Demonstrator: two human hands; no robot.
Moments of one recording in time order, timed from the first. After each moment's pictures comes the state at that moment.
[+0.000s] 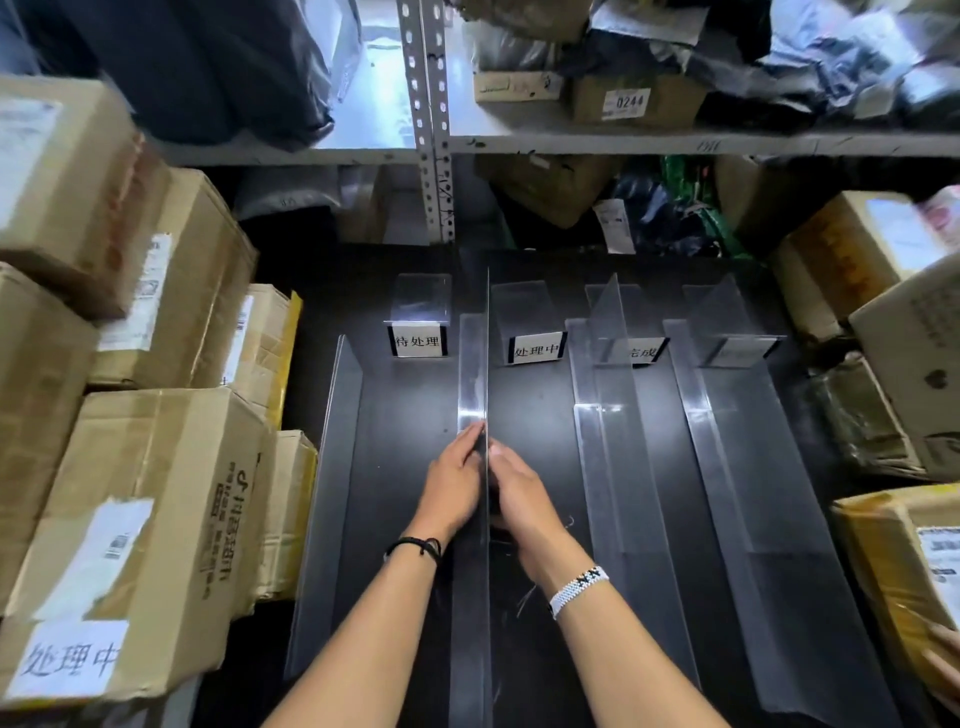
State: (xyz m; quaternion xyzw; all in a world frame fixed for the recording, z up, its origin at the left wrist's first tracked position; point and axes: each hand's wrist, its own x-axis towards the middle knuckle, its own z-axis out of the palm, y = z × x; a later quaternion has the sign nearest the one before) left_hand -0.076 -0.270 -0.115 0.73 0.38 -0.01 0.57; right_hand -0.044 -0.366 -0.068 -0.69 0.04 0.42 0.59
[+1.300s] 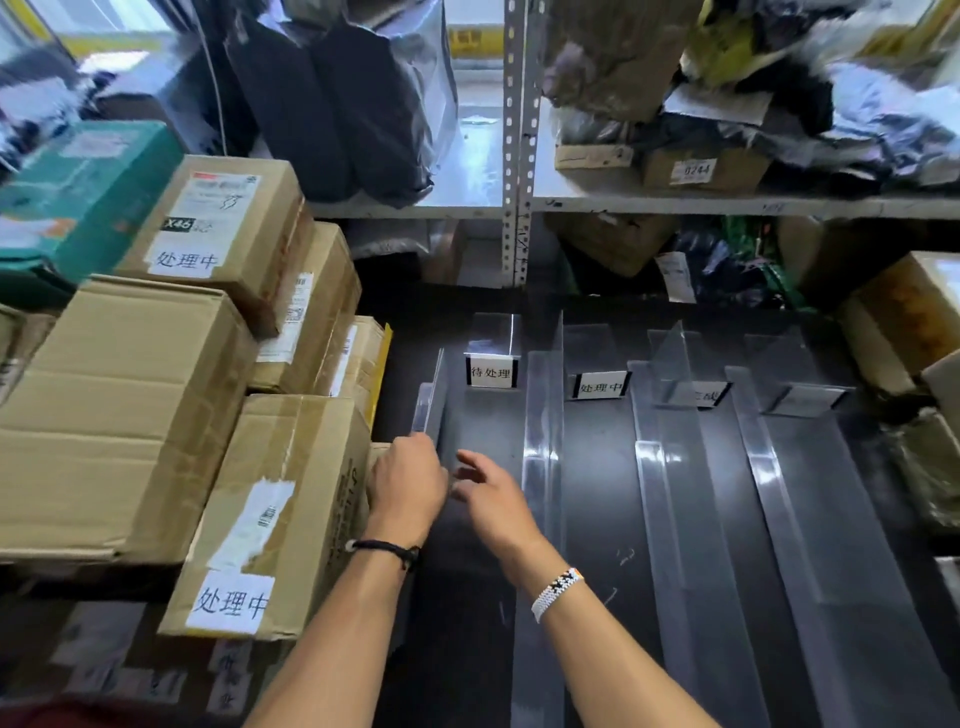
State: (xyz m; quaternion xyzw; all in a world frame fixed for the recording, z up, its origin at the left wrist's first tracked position) left_hand -0.147 -0.180 -0.002 0.88 0.46 -0.11 0.11; right_hand -0.100 -0.282 -0.037 -0.72 -0.10 0.46 0.51
